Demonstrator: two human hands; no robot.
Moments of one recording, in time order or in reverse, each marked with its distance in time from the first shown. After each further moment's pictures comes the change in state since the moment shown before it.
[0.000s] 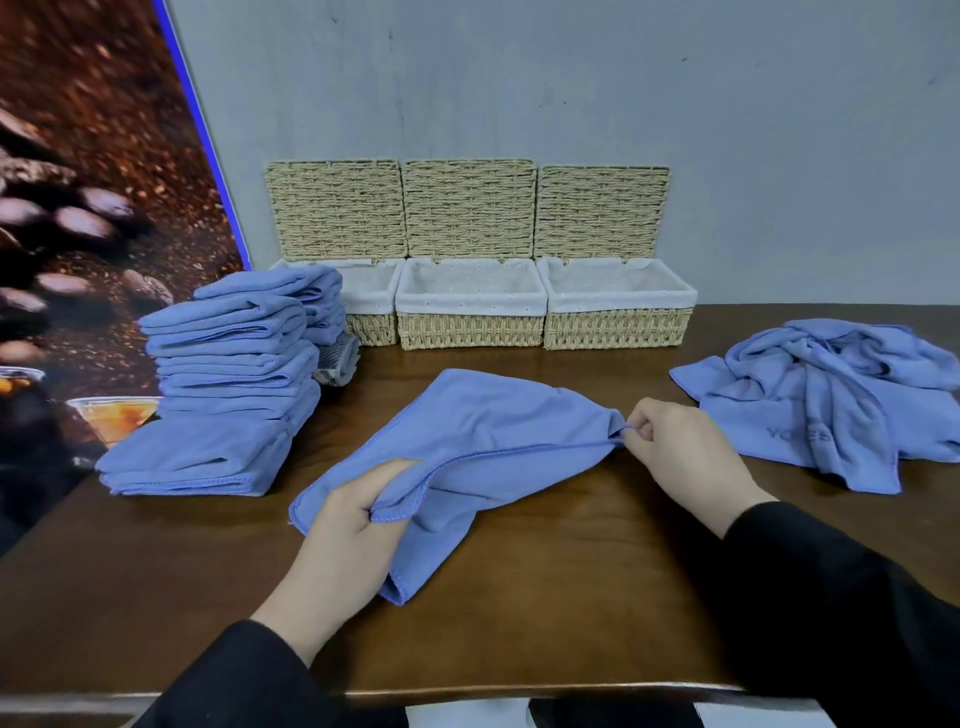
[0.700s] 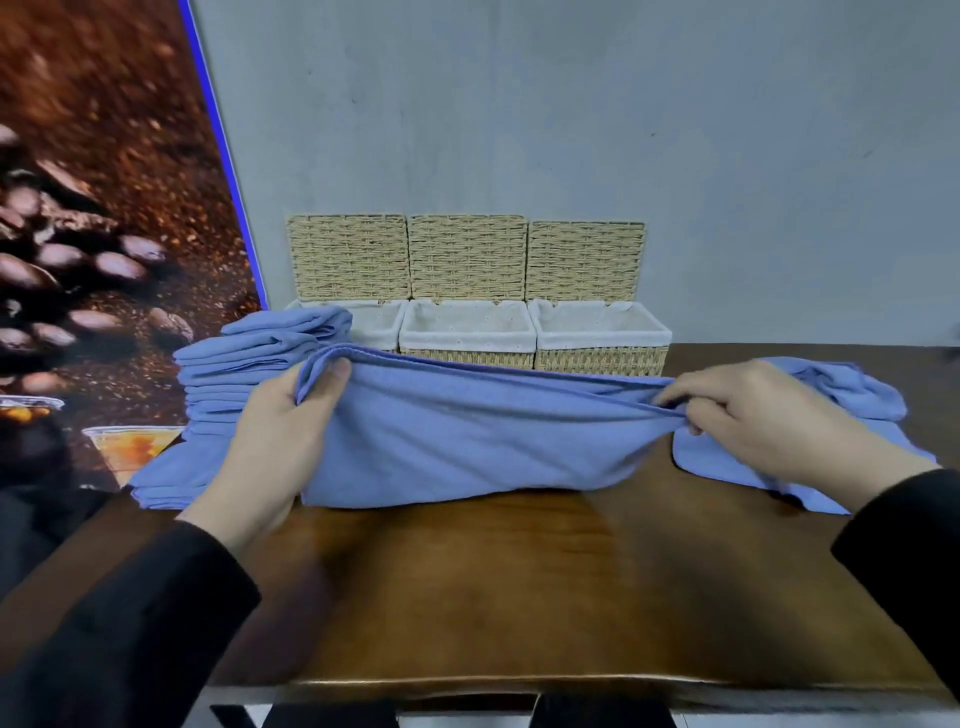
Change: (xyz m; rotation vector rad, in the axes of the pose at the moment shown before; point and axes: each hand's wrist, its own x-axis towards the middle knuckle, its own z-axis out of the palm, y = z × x) left_hand 0.023 0.076 -0.047 0.123 0.466 0.137; right_hand -0.042 -0.023 -0.157 -0.004 -0.050 -0.307
